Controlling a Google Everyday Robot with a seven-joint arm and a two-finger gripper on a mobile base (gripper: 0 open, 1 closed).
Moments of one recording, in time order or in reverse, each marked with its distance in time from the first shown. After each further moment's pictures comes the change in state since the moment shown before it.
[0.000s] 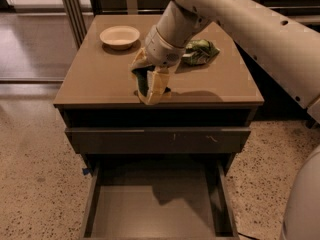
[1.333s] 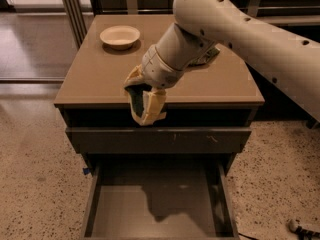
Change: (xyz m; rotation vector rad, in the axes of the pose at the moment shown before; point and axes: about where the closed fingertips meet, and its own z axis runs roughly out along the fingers) arm -0.025 0.048 0.017 0.011 -0.100 -0.027
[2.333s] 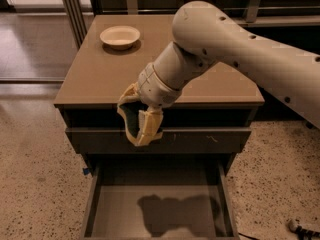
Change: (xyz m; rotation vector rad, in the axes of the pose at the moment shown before) arm -0.023 0.045 0.018 -0.036 -0.053 0.007
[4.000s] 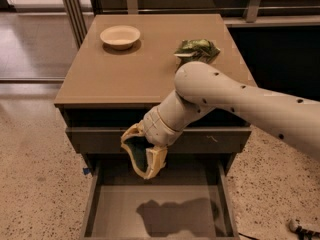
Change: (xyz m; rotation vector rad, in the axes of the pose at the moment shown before) arm 0.047 0.053 0.078 -0.043 -0.052 -0.156
